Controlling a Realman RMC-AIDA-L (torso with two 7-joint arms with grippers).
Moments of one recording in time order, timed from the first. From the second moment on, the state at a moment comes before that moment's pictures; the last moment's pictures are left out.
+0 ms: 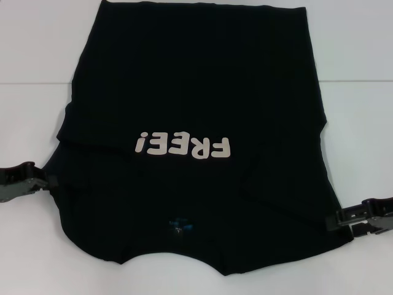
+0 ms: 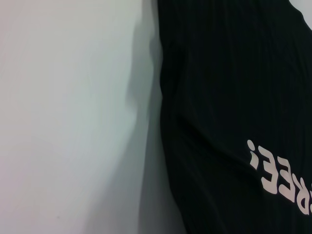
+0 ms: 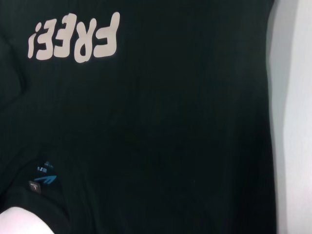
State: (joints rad) left arm -0.59 -1.91 0.41 0.59 2.48 1.36 -2.41; right arm 0.70 1.93 -0.65 -0.58 -2.59 -1.52 2.47
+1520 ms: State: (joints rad) left arm -0.58 -1.91 0.41 0.59 2.46 1.36 -2.41; right arm 0.71 1.93 -0.65 -0.59 -2.58 -1.53 2.46
